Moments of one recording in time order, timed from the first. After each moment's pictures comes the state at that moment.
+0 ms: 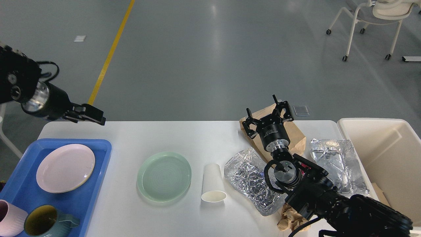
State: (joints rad) left arm -1.71 0.62 1.02 -1.09 0.68 -0.47 -0.26; right arm 0.72 0.14 0.61 0.31 0.25 0.45 0.52
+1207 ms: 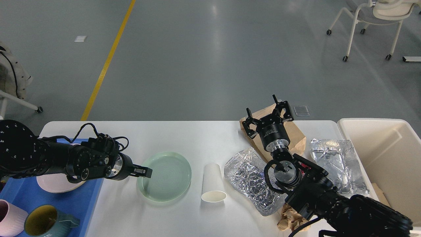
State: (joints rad) left arm -1.27 0.22 1.02 -0.86 0.48 -0.17 -0.07; right arm 0.72 0.14 0.61 0.31 0.25 0.45 0.52
